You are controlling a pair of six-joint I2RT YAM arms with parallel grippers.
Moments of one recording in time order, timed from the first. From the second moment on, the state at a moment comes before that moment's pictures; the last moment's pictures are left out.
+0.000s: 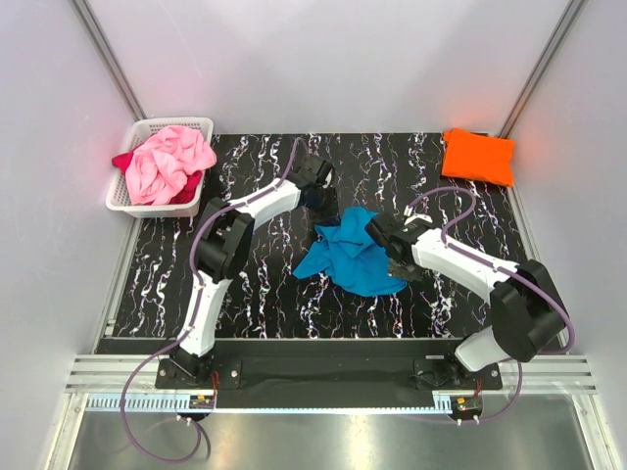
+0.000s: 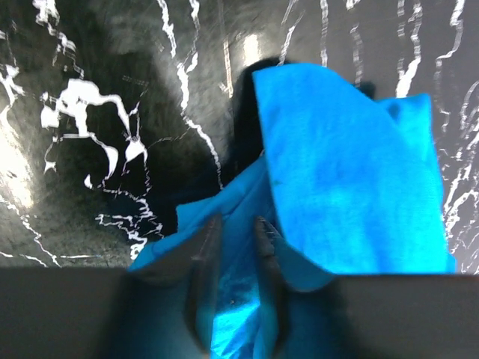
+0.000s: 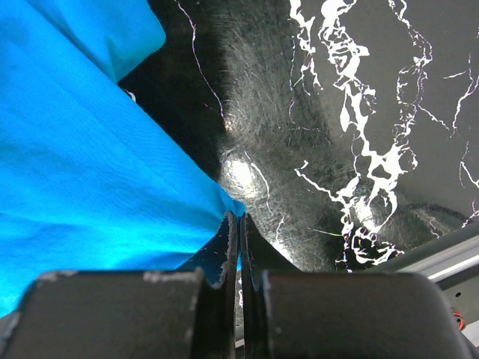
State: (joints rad) left arm -0.57 2.24 1.78 -0.55 0.24 -0.62; right arm 0.63 1.49 0.99 -0.93 0.47 0.93
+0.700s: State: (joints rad) left arm -0.57 2.12 1.74 -0.55 0.24 -0.63; right arm 0.63 1.51 0.99 -0.93 0.47 0.93
